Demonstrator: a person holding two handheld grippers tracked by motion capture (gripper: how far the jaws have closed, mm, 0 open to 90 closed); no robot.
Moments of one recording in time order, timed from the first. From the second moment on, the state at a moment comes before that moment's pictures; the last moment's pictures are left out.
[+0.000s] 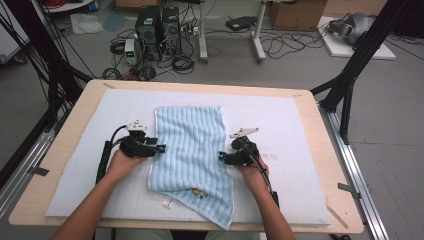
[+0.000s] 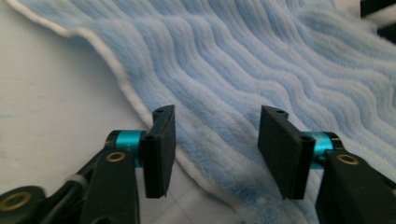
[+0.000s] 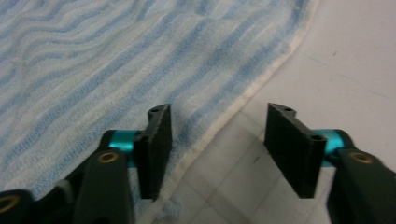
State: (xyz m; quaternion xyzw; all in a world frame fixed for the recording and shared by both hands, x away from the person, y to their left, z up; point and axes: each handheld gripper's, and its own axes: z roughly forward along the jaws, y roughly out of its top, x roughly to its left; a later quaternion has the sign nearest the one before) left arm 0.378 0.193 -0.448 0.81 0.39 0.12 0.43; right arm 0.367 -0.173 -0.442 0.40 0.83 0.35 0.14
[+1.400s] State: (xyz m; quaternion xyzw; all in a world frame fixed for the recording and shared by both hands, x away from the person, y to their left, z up) left arm 0.429 0.198 -0.442 0.74 0.45 0.17 0.46; right arm 0.416 -0.177 -0.436 0.45 0.78 0.38 0.20
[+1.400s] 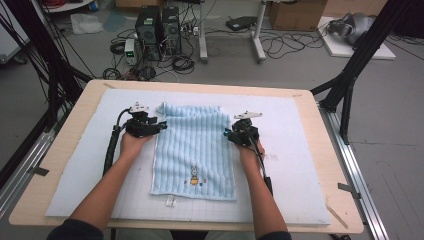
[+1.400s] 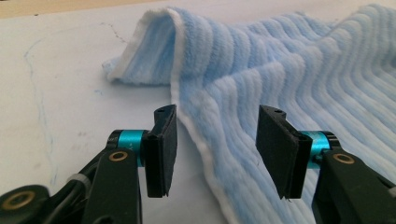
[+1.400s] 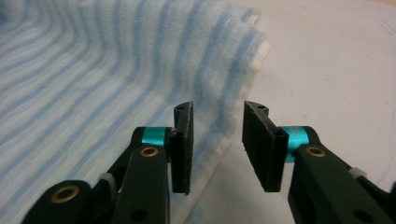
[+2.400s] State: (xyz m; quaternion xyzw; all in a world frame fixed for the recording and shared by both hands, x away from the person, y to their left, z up) left arm 0.312 0.209 -0.446 0.76 0.43 0.13 0.47; right arm 0.344 -0.186 -0.447 0.48 0.77 0.36 0.21
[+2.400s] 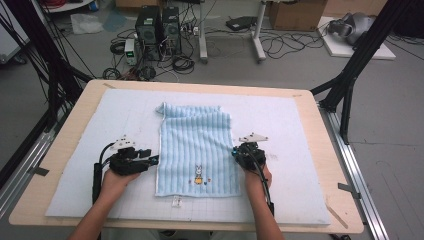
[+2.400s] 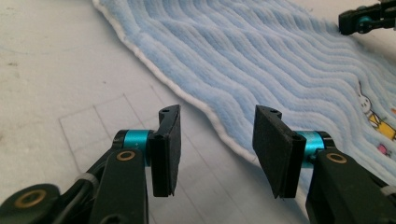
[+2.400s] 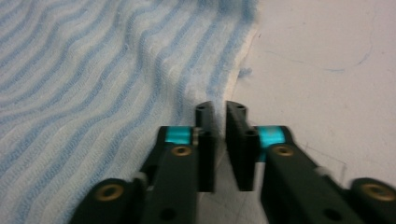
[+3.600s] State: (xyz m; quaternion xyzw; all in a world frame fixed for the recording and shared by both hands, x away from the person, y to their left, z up) left arm 0.258 0.173 -0.451 0.84 0.30 0.09 0.44; right arm 0.267 -0.196 -0.446 0.33 0.85 0.39 0.09
